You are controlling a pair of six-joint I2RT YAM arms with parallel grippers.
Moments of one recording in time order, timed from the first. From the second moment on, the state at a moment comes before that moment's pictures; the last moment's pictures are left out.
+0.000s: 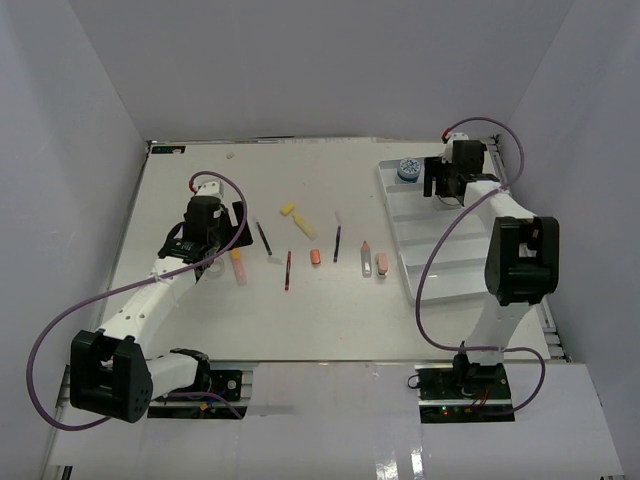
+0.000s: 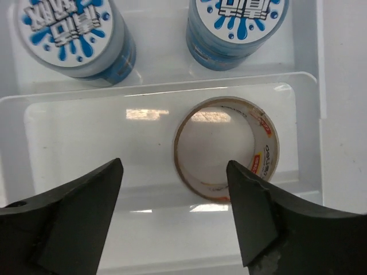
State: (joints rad) left arm -0.24 1.17 0.81 -0.31 -0.14 -0.33; right arm 0.04 1.91 1.36 -0.19 0.01 -0.05
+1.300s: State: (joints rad) left arm -0.02 1.40 0.76 -0.43 -0.24 -0.50; right arm 0.44 0.97 0.66 -0.11 -0.23 0.11
